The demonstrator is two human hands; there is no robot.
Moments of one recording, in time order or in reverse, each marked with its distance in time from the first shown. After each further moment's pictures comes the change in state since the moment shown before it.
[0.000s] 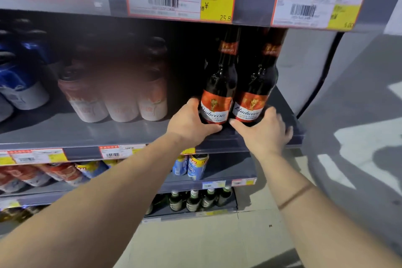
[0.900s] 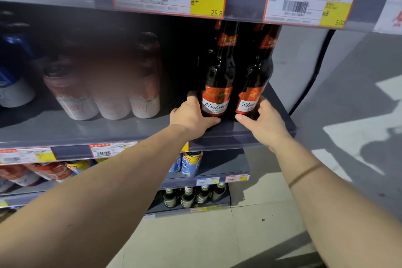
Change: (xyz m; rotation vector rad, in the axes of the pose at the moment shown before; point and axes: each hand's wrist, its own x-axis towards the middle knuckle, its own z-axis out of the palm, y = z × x) left_hand 0.007 0.023 0.008 0.081 -0.058 -0.131; right_hand 0.032 0.021 -0.016 0.127 -0.321 -0.088
